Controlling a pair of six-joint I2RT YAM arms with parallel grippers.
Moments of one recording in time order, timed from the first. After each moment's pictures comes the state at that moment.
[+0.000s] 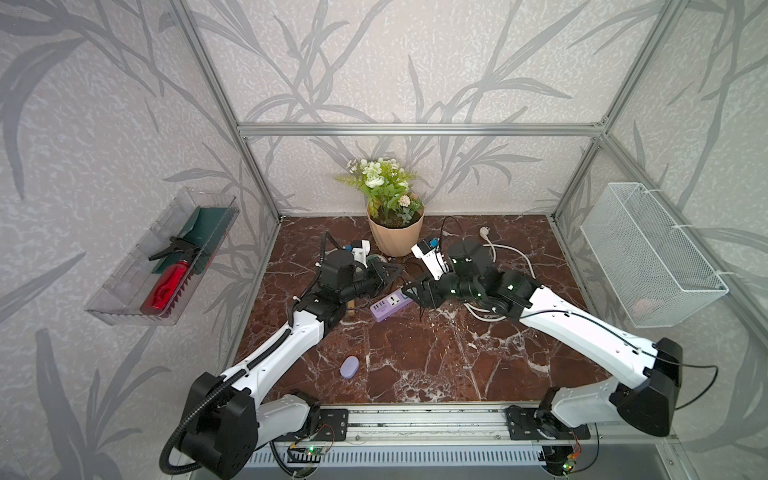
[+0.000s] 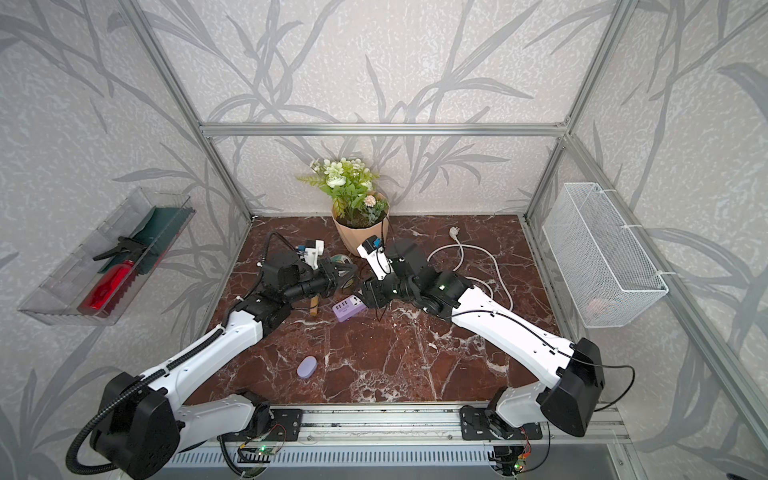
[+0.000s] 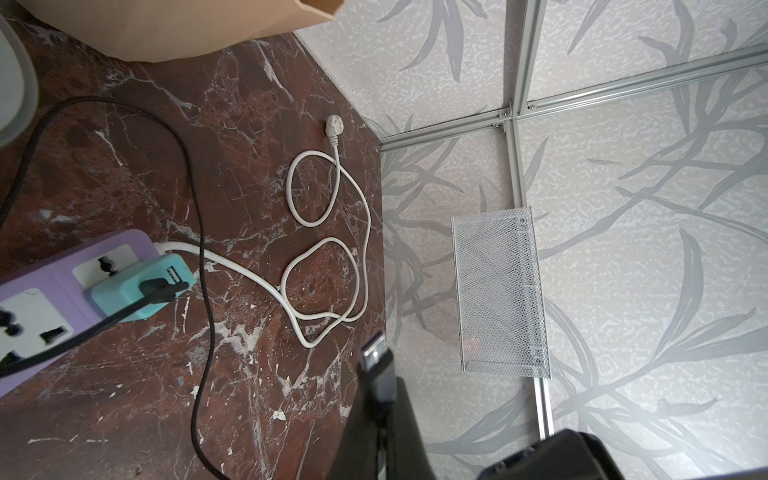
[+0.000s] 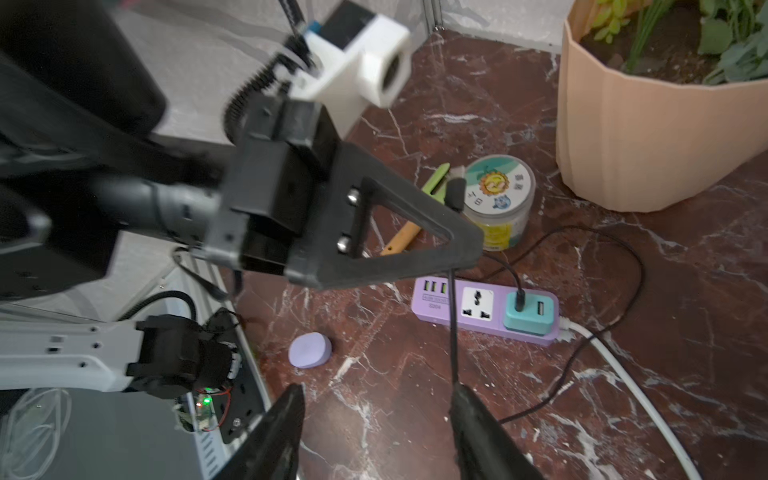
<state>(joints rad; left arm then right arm) -0.41 1.18 0.78 0.11 0.50 -1.18 0.84 1.42 1.31 -0.51 -0.21 0.26</state>
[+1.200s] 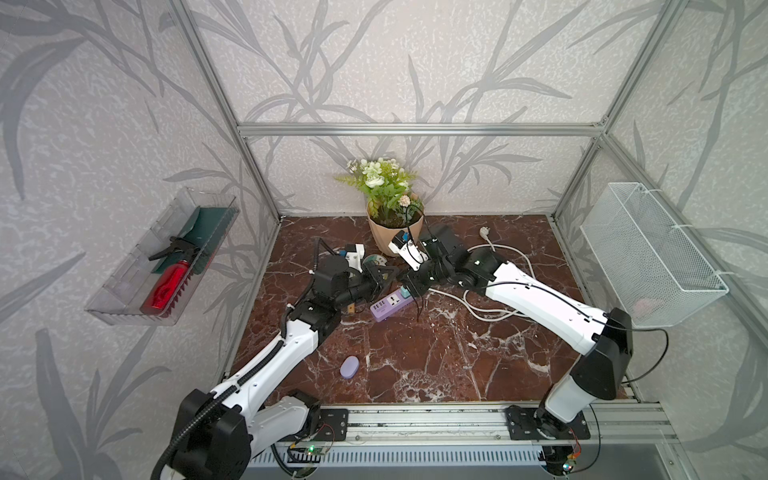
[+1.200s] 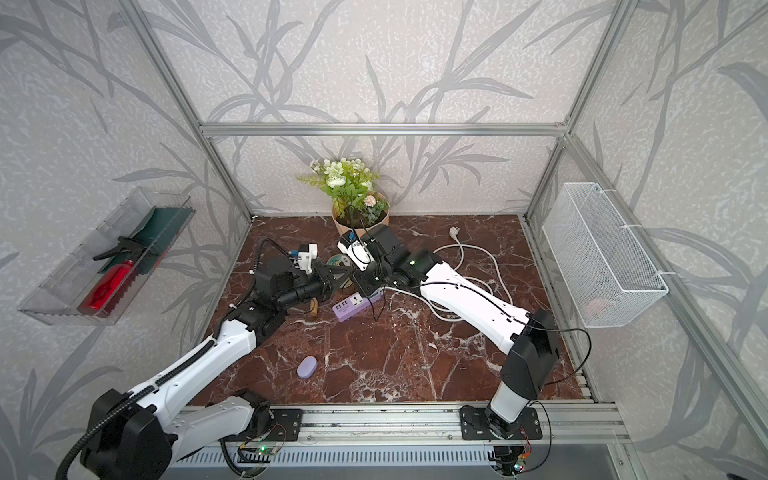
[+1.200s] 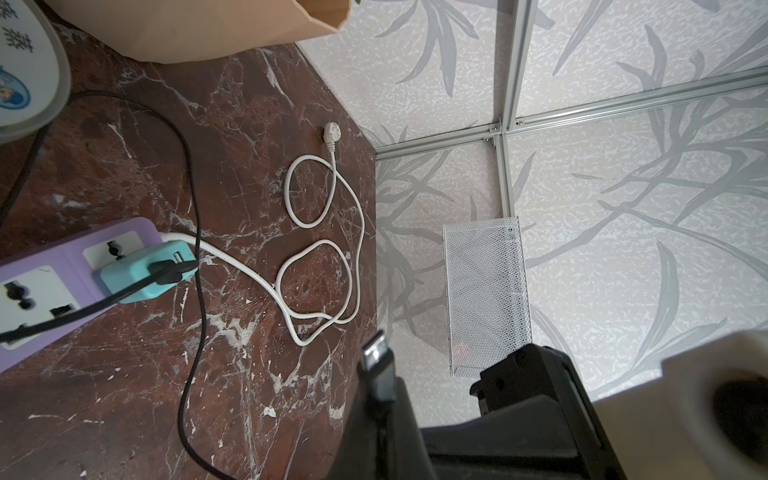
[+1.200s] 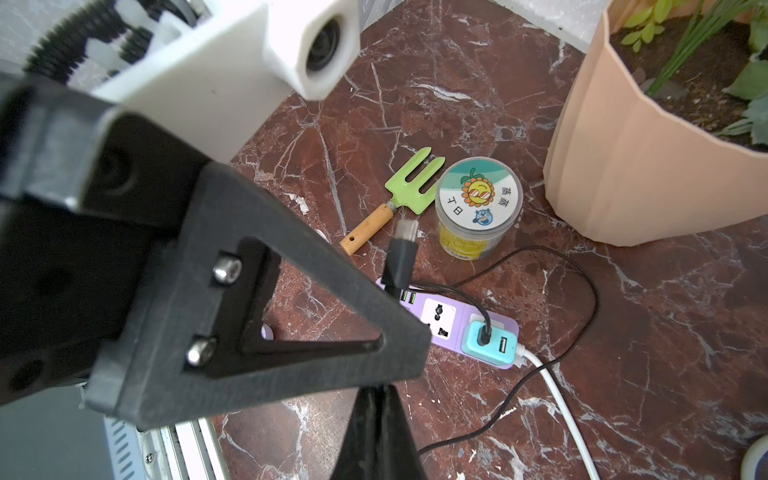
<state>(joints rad) -0.41 1.11 0.74 0.11 0.47 -1.23 0.83 1.67 1.59 -0.67 -0.22 0.05</state>
